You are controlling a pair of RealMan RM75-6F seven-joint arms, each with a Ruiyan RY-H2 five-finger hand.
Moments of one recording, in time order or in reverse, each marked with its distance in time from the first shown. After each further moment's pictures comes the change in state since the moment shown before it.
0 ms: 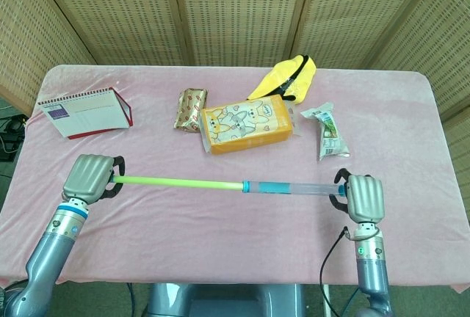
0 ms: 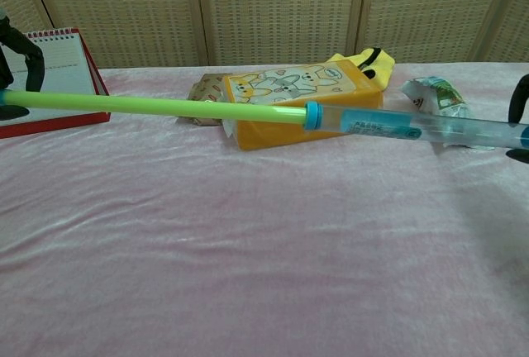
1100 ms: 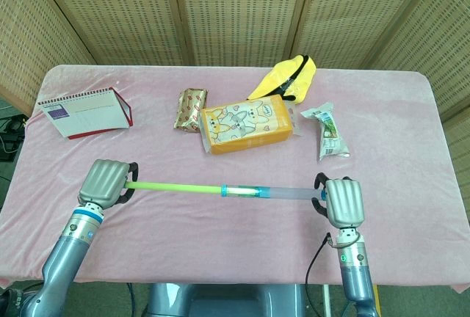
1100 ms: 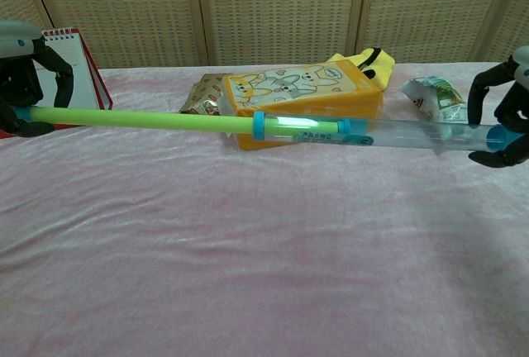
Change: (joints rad) left arm -0.051 -0.091 0.015 -0.036 -0.052 0.056 0.113; right arm 0.033 -0.068 -0.066 -0.047 -0.109 0.052 -0.094
